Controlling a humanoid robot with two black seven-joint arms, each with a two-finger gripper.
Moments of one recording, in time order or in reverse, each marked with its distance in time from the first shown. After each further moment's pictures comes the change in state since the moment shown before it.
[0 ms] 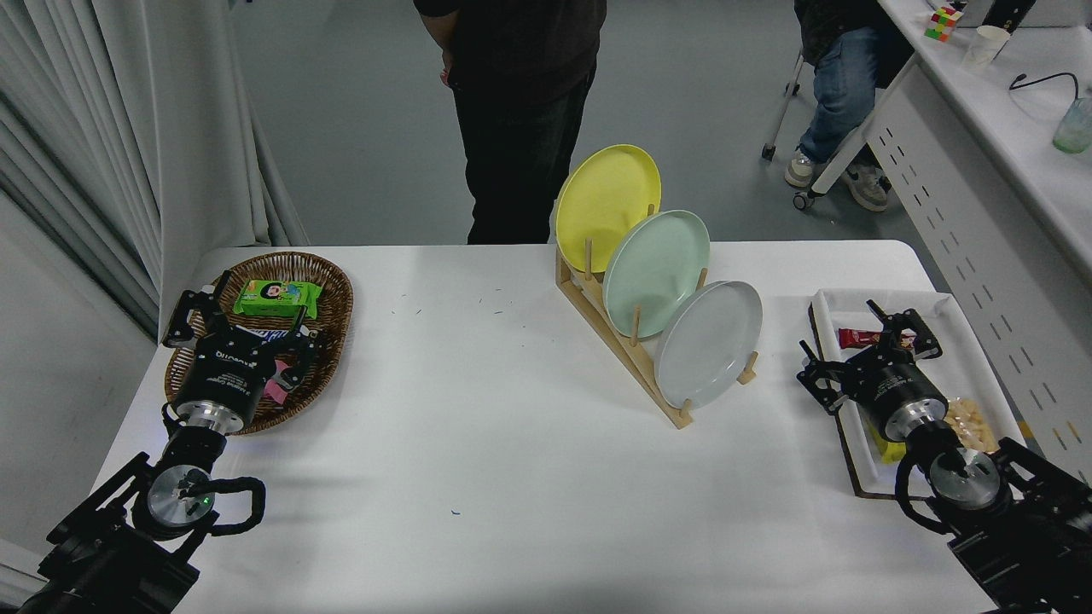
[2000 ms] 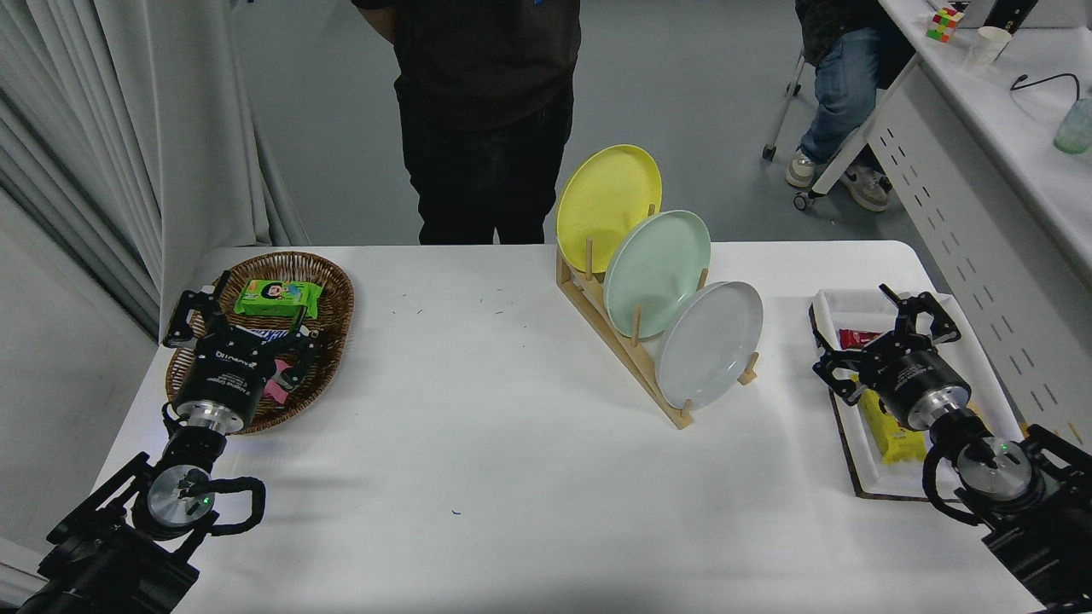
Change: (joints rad) left arm 0.000 0.000 0.000 0.000 0.000 0.000 0.000; right arm -0.007 -0.148 -0.060 0.204 0.000 -0.025 0.000
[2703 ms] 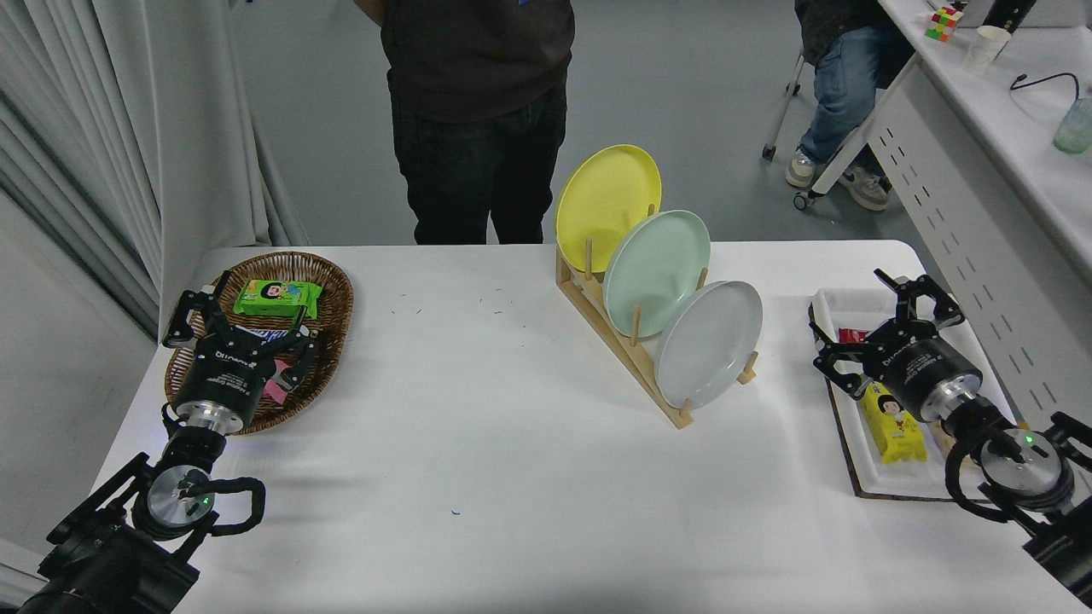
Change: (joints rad) left arm 0.000 0.000 0.000 0.000 0.000 0.000 0.000; right arm -0.035 -0.133 -0.018 0.212 -0.014 -0.040 -0.016
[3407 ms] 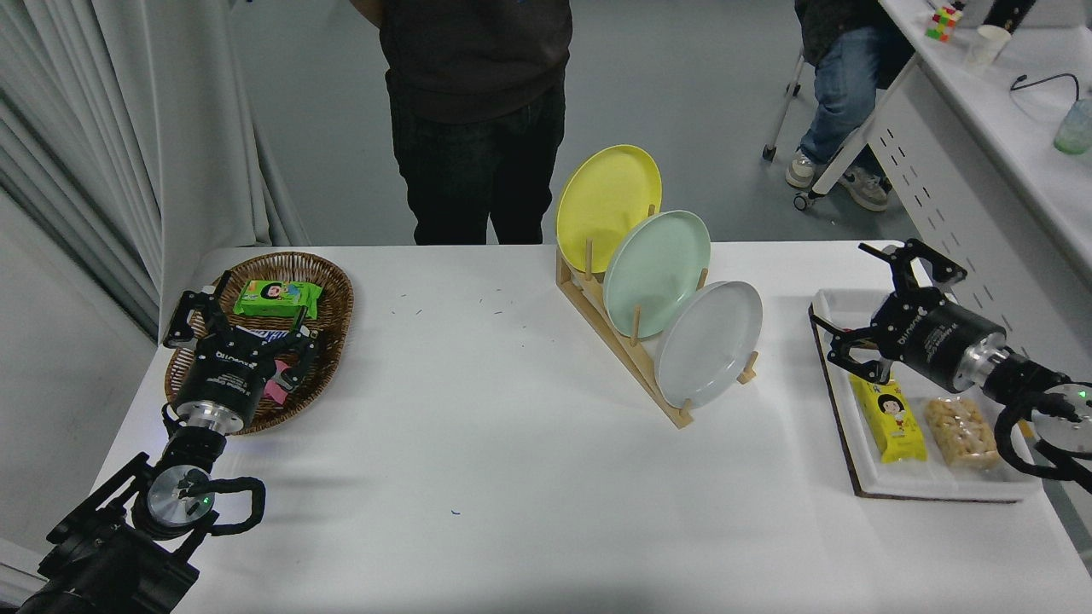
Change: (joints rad) left arm 0.000 0.000 0.000 0.000 0.000 0.000 0.000; right arm 0.111 -0.171 -0.039 0.170 -0.179 -0.034 -0.202
